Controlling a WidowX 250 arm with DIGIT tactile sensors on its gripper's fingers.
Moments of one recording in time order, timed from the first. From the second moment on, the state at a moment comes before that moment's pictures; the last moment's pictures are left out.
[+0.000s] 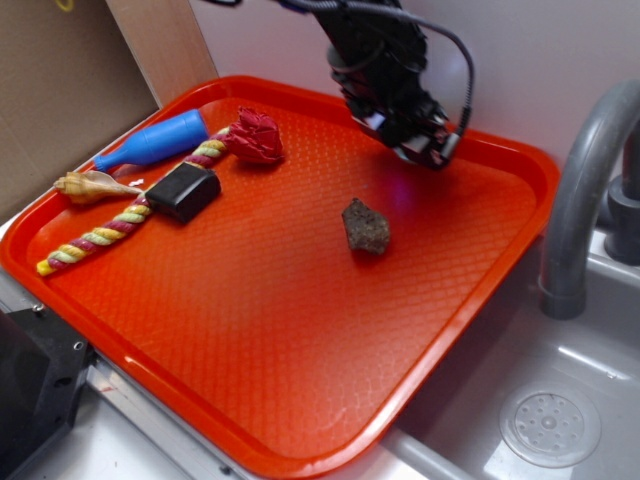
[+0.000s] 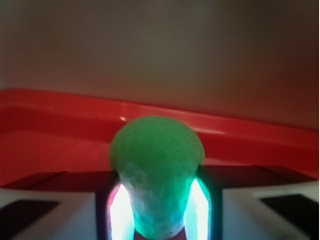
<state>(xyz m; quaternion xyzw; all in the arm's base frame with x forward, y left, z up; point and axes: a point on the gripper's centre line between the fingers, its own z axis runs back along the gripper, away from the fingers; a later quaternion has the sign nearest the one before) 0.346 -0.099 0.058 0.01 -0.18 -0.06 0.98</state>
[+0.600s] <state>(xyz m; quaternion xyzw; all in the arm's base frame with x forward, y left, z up) 0.201 0.011 0.201 0.06 -0.11 0.07 0.99</state>
